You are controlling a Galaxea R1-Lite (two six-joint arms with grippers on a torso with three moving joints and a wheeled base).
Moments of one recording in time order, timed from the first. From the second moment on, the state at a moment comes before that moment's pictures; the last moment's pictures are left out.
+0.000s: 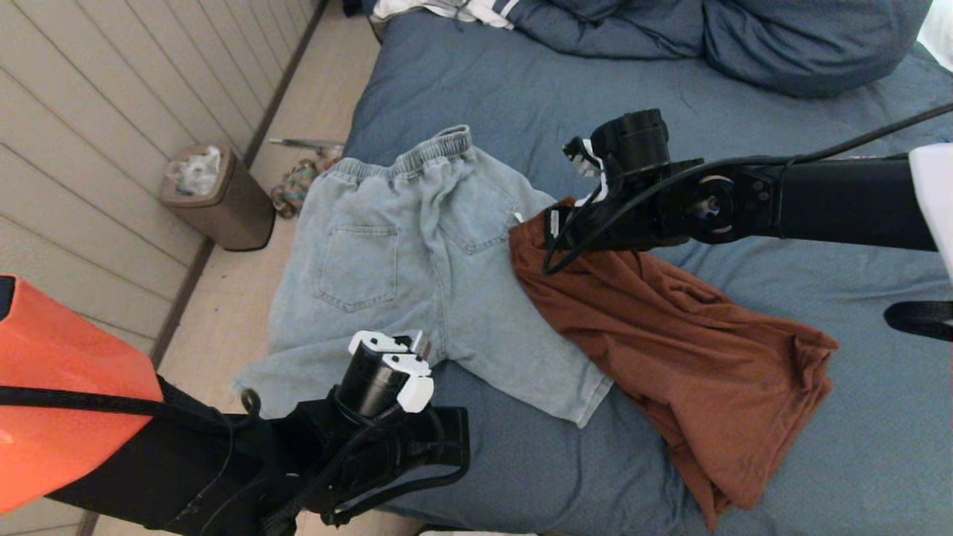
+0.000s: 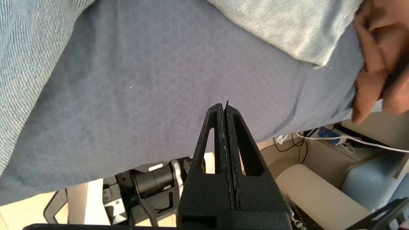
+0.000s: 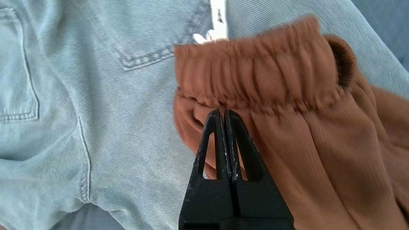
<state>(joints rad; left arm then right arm) -0.83 1.91 -0.72 -0.60 0.08 -0.58 0.46 2.07 -1.84 0.21 -0.09 0.20</state>
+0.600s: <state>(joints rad) -0.84 1.91 -0.71 -0.61 0.08 -0.58 0.48 1.98 -1.72 0.21 -0.10 0.16</state>
